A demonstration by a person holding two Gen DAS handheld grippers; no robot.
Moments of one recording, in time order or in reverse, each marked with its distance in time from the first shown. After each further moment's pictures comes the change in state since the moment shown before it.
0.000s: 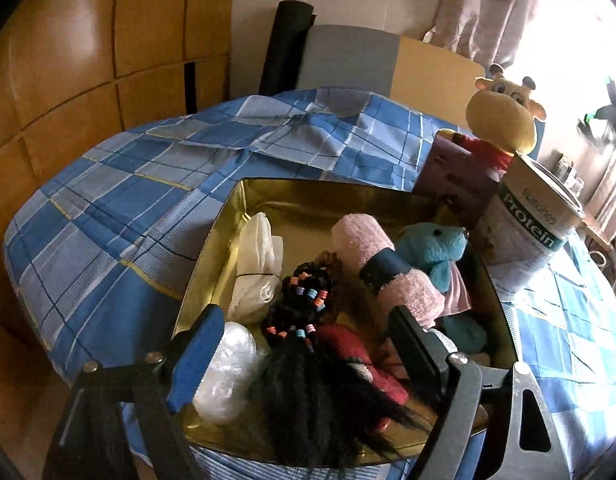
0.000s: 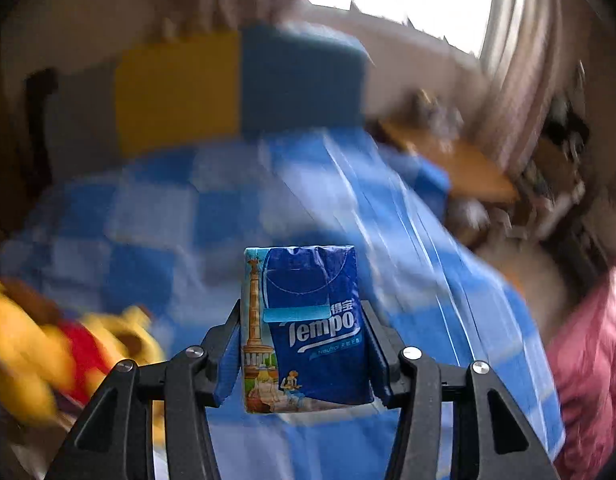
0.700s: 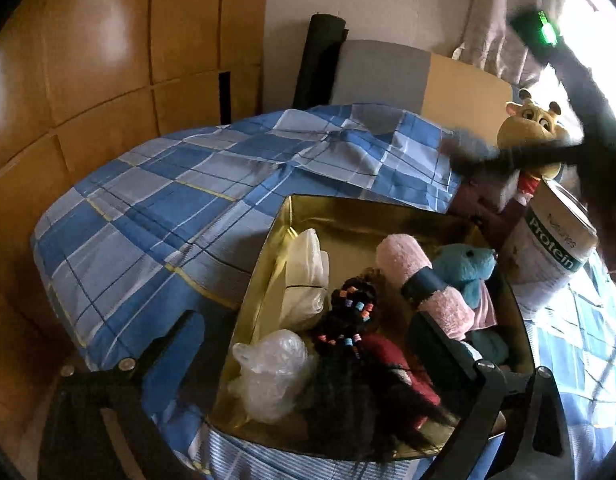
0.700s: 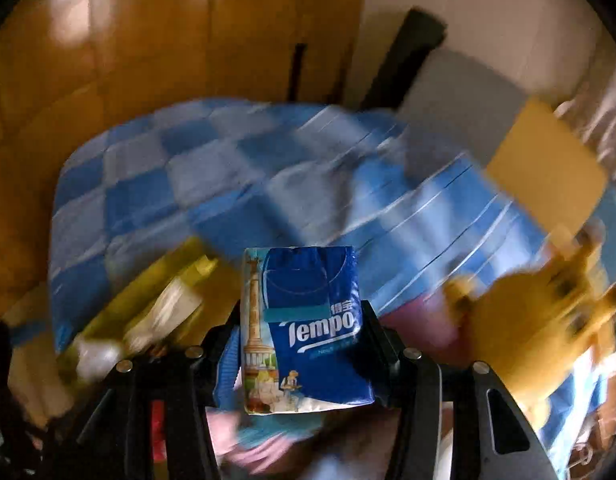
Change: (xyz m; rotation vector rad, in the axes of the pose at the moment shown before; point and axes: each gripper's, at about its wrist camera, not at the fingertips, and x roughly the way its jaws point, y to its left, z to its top) left arm -0.020 0.023 0.002 -0.045 -0.051 0.100; right arm -0.087 0.316 -0.225 -0.844 0.085 0.652
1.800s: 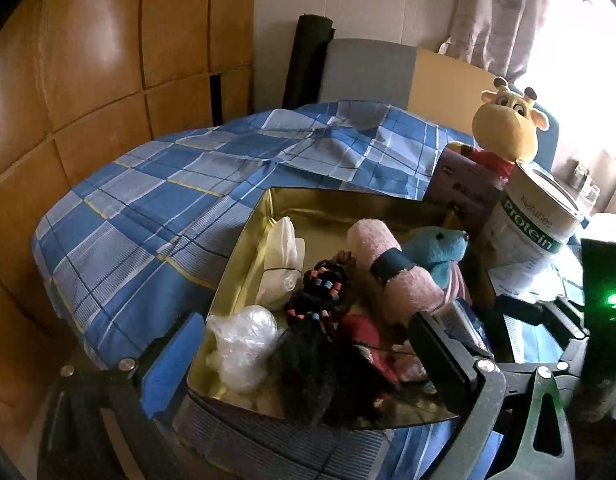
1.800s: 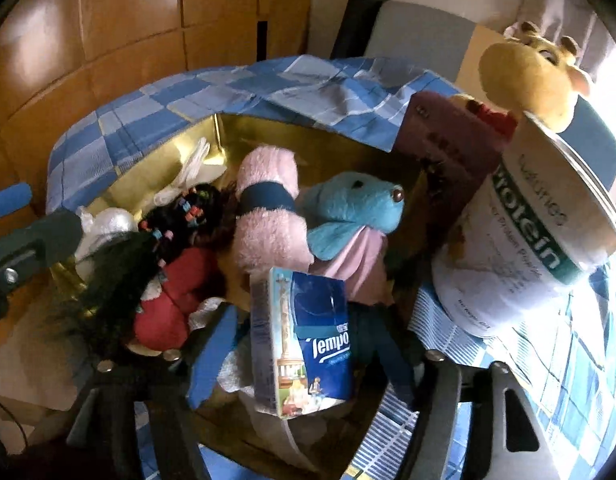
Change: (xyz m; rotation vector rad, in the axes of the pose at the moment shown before) left arm -0.022 -0.027 -0.015 0.033 0.001 -0.004; right arm -0.010 0.059 -0.154 0.221 -0.064 -0.099
